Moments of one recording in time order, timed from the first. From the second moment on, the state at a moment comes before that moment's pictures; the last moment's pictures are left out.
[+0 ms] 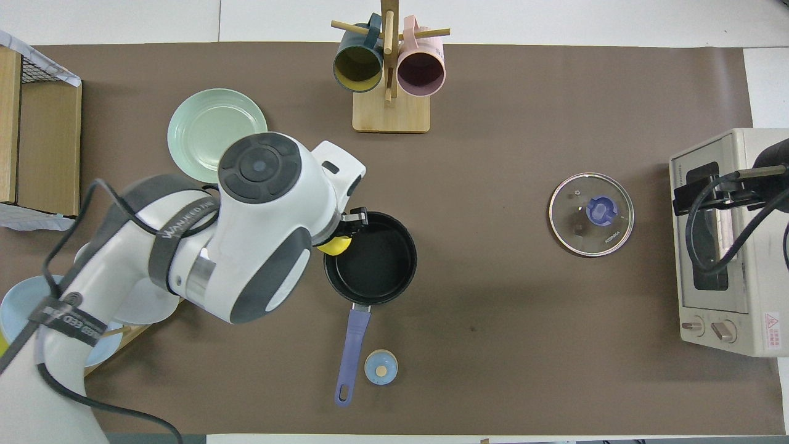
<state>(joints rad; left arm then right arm) -0.50 0.16 0.01 -1.66 -0.09 1.80 -0.55 -0.02 -0.03 0.00 -1.64 -0.04 1.53 -0.03</state>
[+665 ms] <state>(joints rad) -0.16 0.38 0.02 -1.54 -0.09 1.98 -0.07 -0.03 -0.03 -0.01 -1.64 -0.02 1.53 -0.03</state>
